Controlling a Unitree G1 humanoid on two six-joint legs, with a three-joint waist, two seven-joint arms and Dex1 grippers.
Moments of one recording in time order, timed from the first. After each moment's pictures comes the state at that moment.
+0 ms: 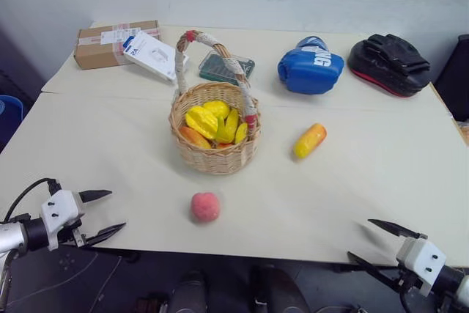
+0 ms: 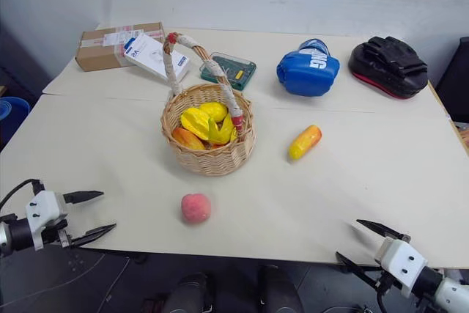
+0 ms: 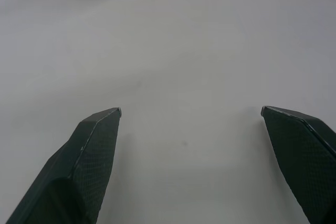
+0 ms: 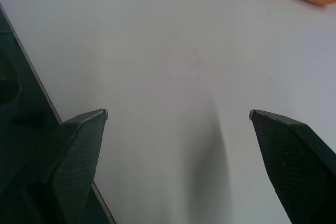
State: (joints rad) left arm 0.17 0.86 0.39 0.16 -0.35 -0.16 -1.10; right arm 0.57 -0.69 -0.36 -0.11 0.25 -0.42 0.93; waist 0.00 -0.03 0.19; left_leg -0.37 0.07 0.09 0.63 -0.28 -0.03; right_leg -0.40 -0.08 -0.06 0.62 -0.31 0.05
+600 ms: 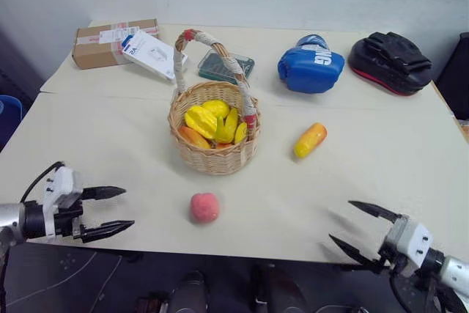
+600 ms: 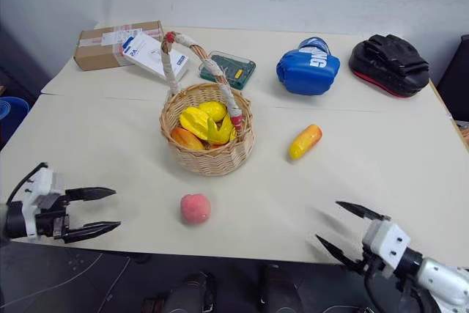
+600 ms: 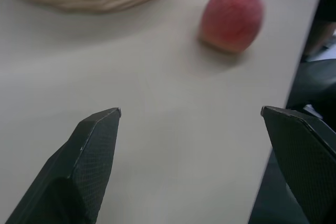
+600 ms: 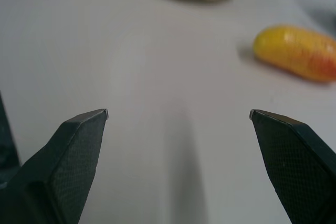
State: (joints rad) left arm 0.12 1.00 0.34 -0.19 -0.60 0.35 -1.25; right arm 0.42 -0.68 -0.25 -0.33 0.45 -0.28 0.96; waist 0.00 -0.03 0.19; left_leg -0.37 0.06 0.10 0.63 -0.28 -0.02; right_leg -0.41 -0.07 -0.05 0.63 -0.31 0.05
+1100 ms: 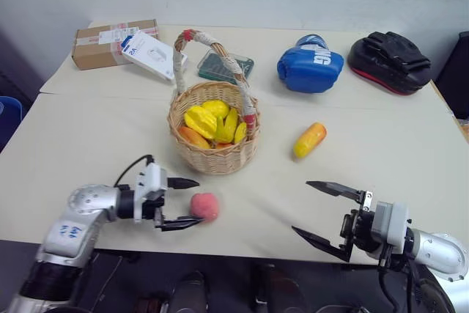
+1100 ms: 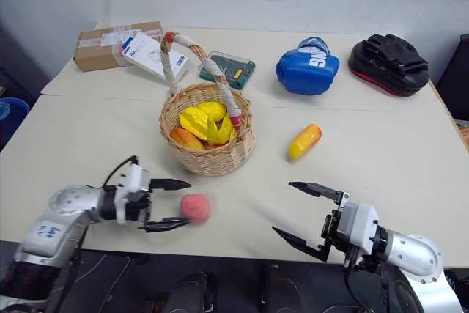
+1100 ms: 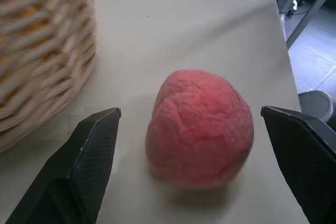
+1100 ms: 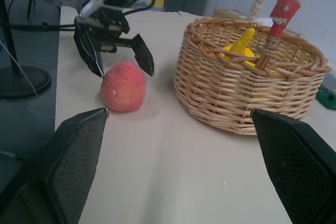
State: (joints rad) left arm -0.15 0.66 -0.06 -0.12 -0.38 0.23 -1.11; right arm 0.28 -0.67 -0.13 -0.49 0.53 -0.15 0.97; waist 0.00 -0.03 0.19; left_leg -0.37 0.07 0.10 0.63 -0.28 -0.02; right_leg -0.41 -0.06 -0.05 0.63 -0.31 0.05
